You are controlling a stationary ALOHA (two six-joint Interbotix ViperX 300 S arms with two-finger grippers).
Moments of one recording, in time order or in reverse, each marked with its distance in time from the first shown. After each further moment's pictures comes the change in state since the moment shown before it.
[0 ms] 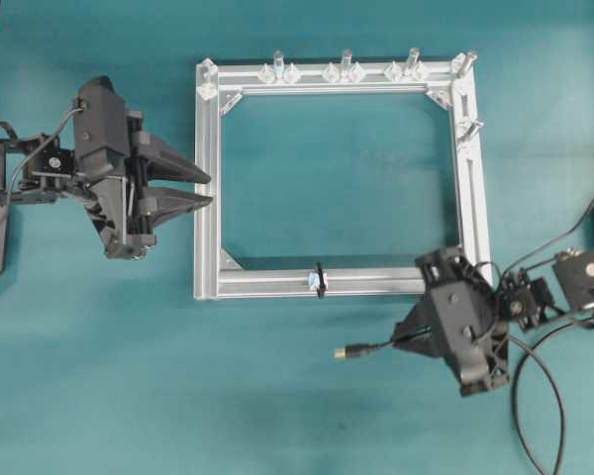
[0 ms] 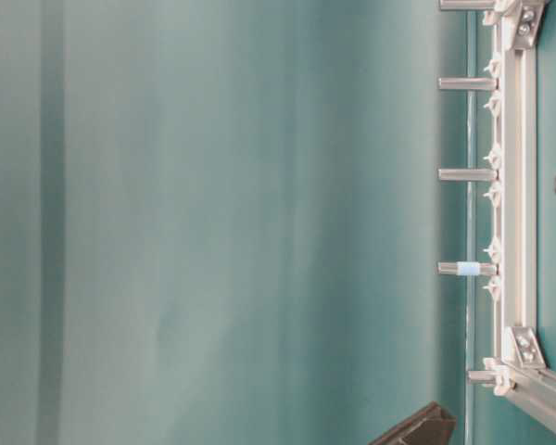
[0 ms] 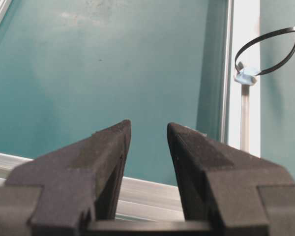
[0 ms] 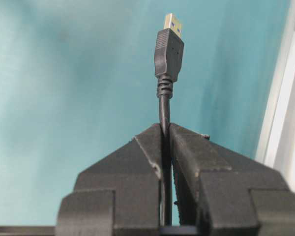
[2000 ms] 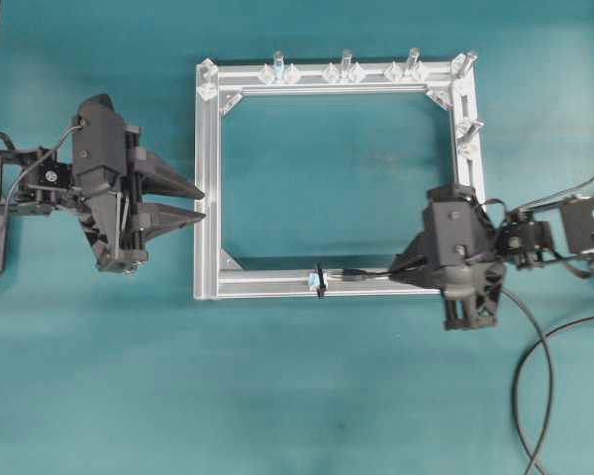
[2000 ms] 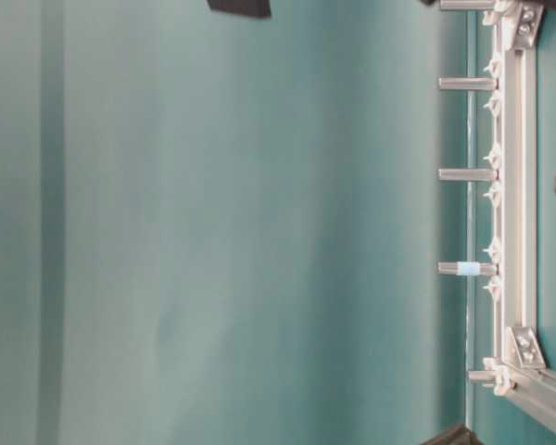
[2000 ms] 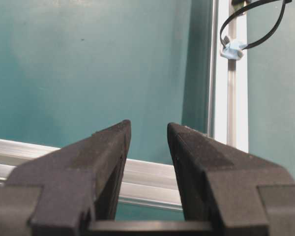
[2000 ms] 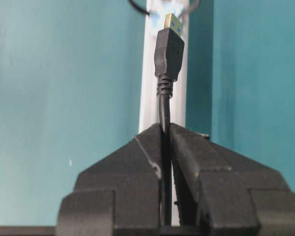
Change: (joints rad) left arm -0.037 -0.002 0.029 0.000 0.000 0.000; right arm -0.183 -0.041 0.005 0.000 0.046 0.000
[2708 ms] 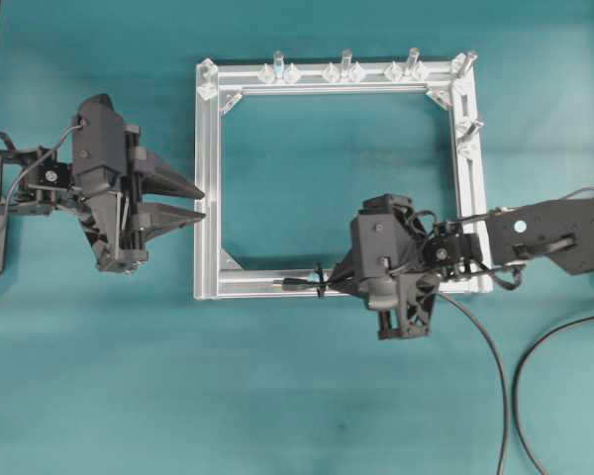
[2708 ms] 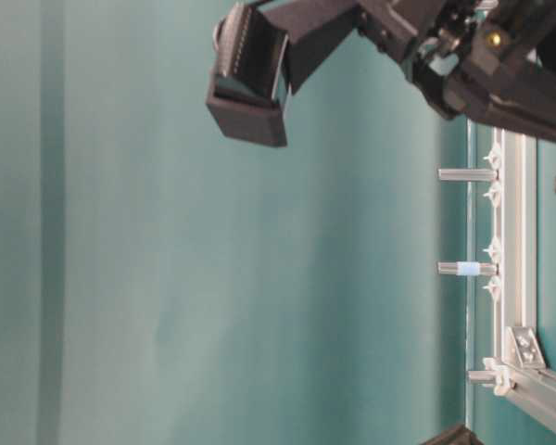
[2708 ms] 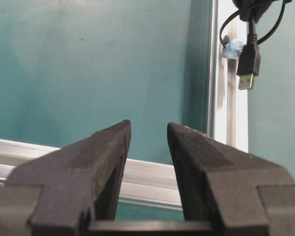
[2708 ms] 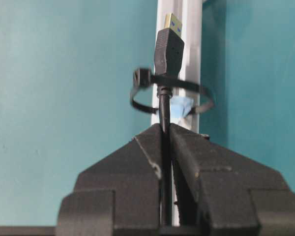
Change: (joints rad) left arm 0.000 0.000 0.000 0.000 0.000 0.000; right arm 0.000 0.204 -0.206 0.000 -0.018 0.002
